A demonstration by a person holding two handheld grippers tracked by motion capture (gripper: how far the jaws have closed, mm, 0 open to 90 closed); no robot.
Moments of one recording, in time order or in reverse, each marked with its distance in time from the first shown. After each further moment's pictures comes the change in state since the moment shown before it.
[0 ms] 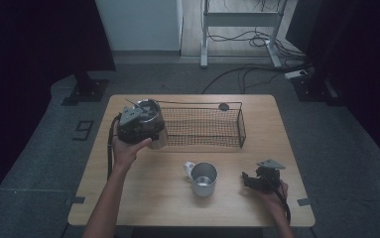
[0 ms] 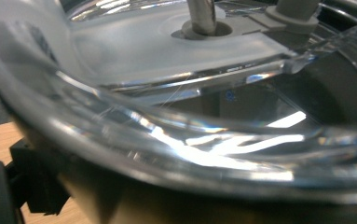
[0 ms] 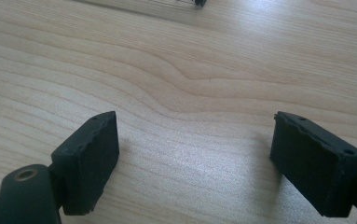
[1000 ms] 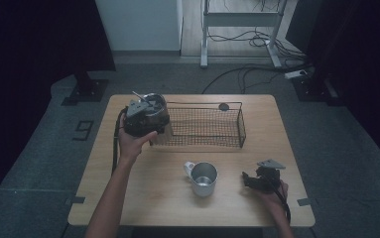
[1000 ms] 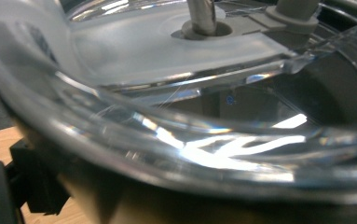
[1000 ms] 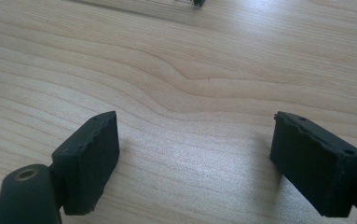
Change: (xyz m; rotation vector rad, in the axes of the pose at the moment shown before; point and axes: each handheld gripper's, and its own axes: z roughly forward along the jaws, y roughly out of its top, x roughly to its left) left arm -0.001 0.015 0.023 0.014 -0.009 -0.008; right arm 0.000 0.000 0.000 -0.002 -0.004 0.005
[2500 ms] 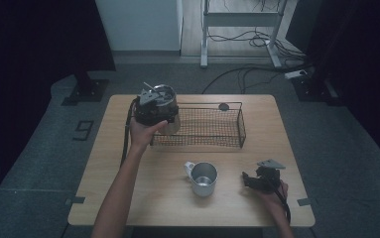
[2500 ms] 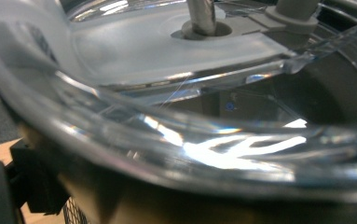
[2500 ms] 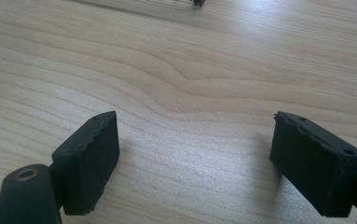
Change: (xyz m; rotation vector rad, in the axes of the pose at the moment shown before) left arm -0.005 0.020 0.040 0.008 0.008 0.009; right arm 0.000 0.000 0.000 0.000 -0.001 -0.004
